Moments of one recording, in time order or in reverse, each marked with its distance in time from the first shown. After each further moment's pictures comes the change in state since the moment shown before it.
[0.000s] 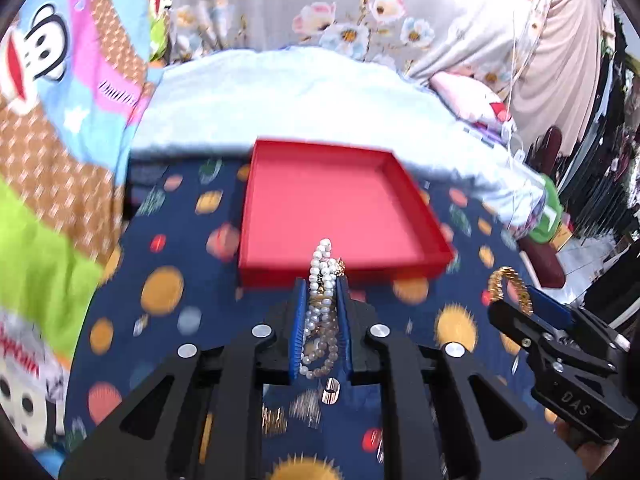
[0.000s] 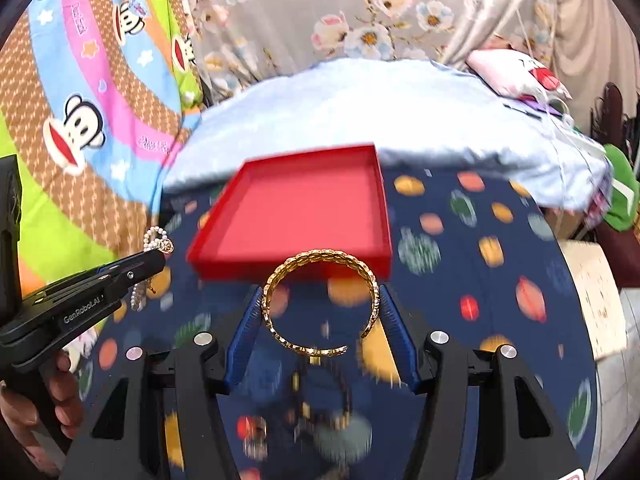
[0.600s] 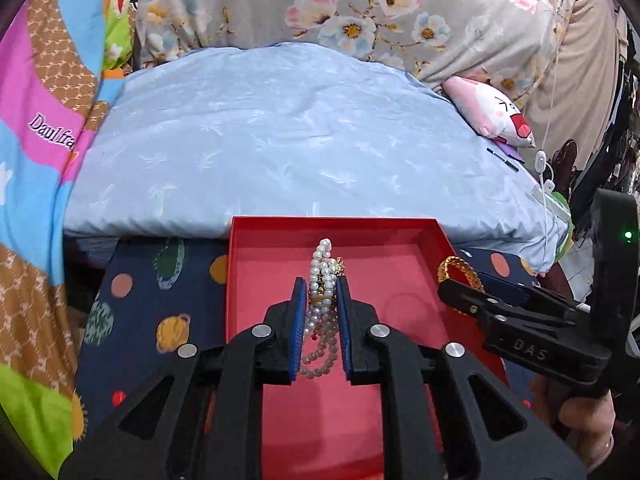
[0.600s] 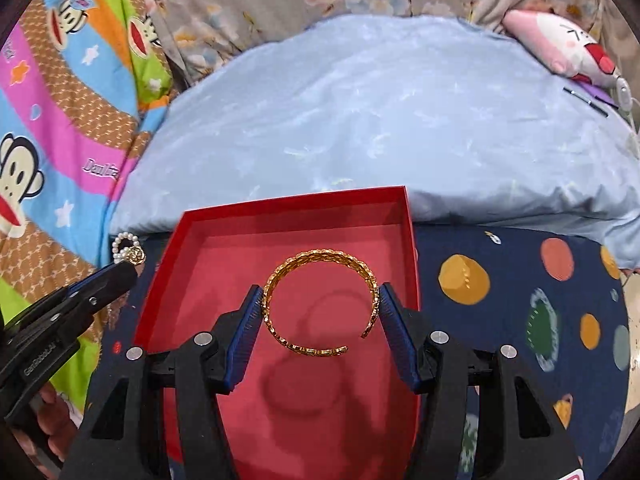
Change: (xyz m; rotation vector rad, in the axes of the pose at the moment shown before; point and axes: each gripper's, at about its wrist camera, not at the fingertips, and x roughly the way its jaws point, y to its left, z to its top) left arm 0.144 0.027 0.118 0.014 0.045 -0.017; right arm 0.199 -0.027 0.132 0.041 0.183 0.049
